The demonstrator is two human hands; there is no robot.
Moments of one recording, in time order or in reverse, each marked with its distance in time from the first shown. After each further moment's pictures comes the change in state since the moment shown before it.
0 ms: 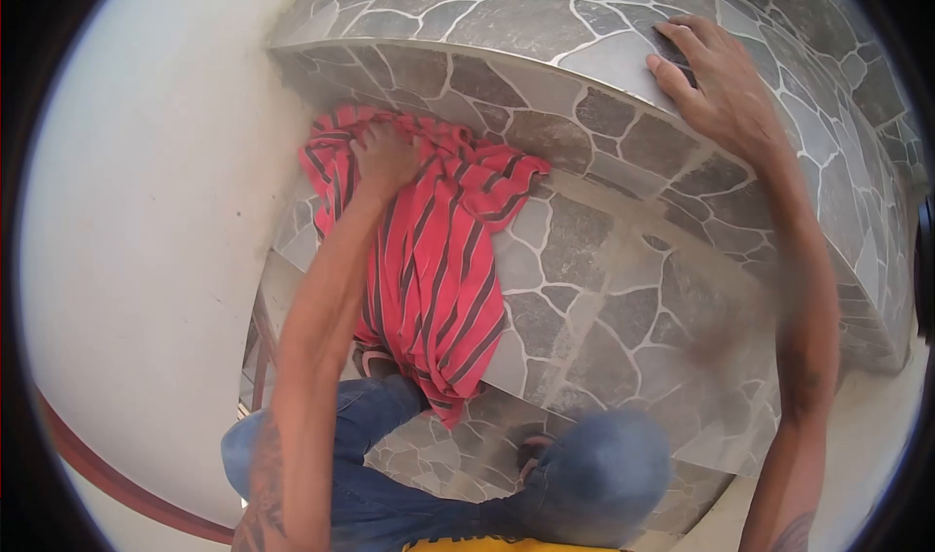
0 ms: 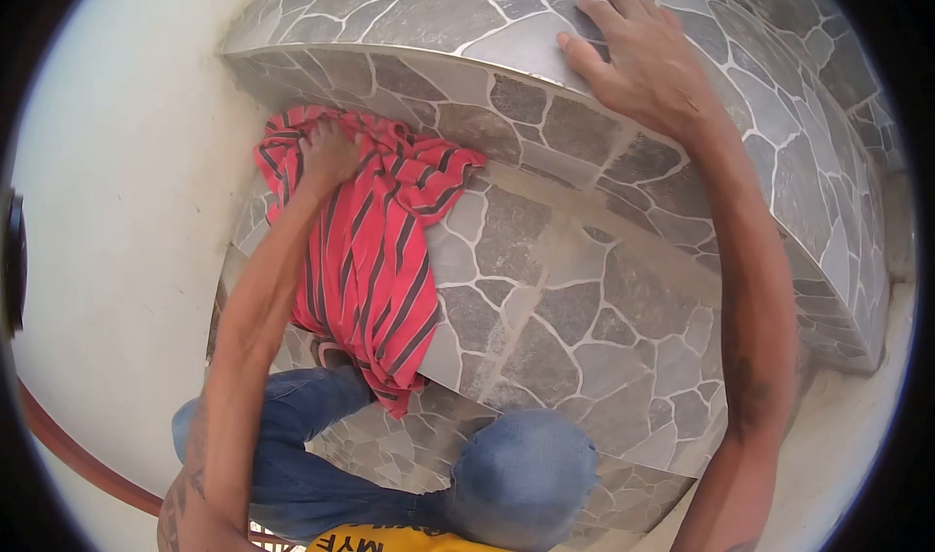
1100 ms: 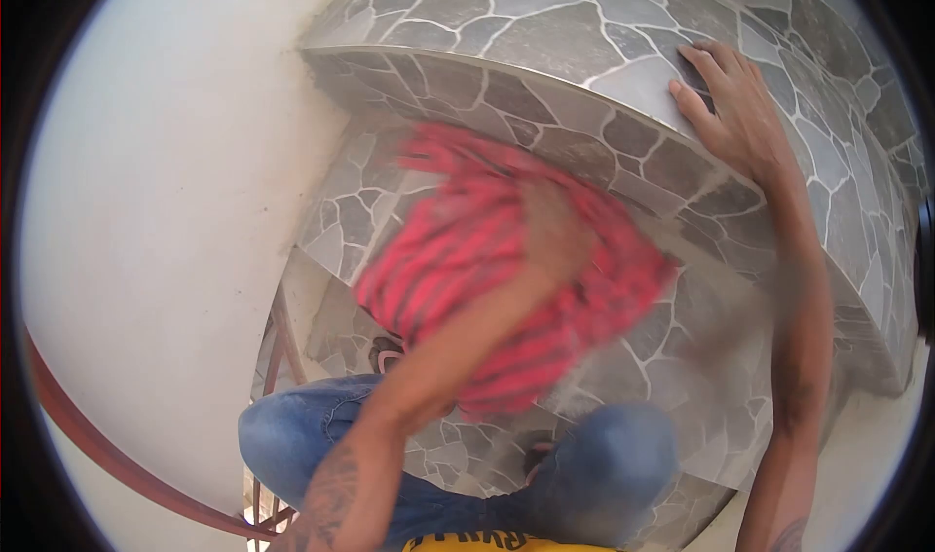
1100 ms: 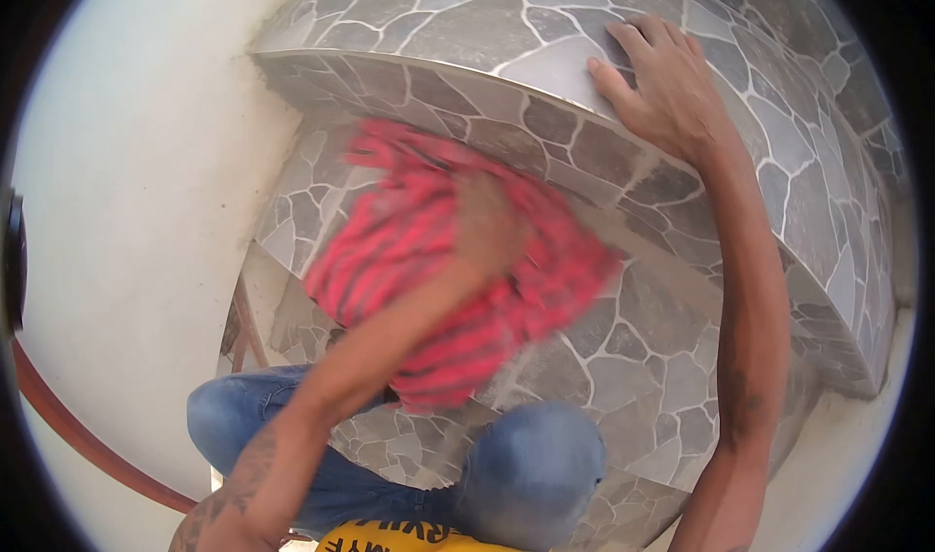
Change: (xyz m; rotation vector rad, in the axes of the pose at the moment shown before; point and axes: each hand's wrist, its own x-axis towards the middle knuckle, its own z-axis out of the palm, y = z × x) left_hand -0.135 0.196 -0.015 -0.245 0.240 0.320; right_hand 0.004 -0.003 0.000 -0.014 -0.030 0.004
